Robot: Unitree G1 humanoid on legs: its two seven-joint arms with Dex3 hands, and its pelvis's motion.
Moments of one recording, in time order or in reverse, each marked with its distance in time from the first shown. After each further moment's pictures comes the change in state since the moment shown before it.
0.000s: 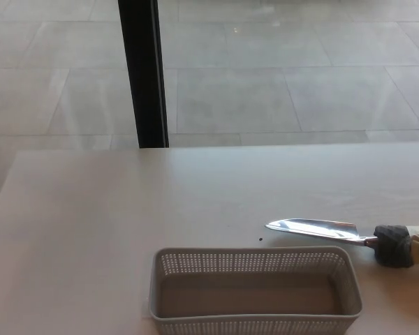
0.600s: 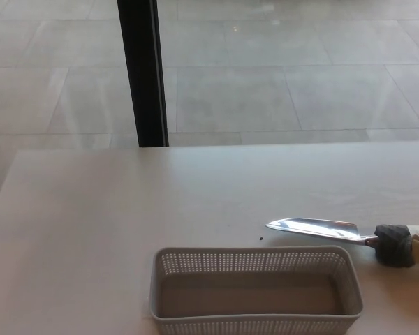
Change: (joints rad) left_arm -0.015 0.013 0.043 0.055 -0.022 -0.001 -0.032; right_arm -0.512 -0.353 -0.401 0.179 0.200 0.017 -0.052
